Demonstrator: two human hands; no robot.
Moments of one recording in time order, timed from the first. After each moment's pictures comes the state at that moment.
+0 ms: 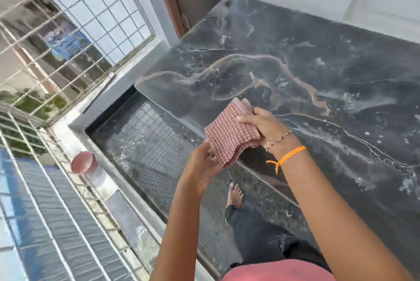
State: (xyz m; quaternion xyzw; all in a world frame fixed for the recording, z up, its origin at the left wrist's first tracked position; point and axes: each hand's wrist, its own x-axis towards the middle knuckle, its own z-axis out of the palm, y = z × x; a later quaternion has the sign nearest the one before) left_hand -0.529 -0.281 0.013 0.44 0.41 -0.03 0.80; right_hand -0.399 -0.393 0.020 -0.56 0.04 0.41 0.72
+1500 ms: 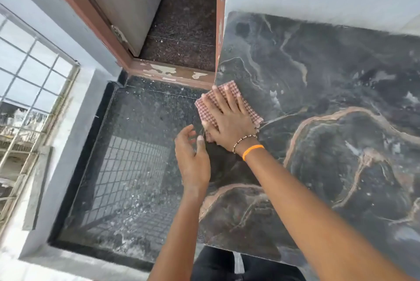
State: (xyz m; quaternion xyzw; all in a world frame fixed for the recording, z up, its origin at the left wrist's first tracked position) left_hand -0.213 0.088 -0.032 0.78 0.27 0.02 0.57; right_hand -0.134 -0.012 -0.066 -0.98 -0.15 0.07 0.06
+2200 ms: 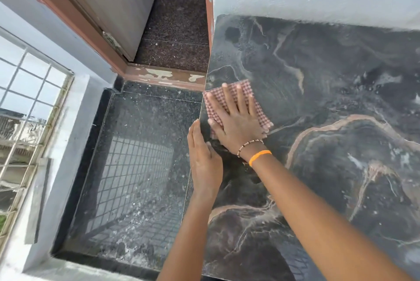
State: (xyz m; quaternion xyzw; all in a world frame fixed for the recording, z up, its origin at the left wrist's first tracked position) left_hand -0.177 0.051 -0.039 0.87 0.14 -0.02 0.48; right_hand -0.107 -0.044 -0.069 -0.99 -0.09 0.06 0.07
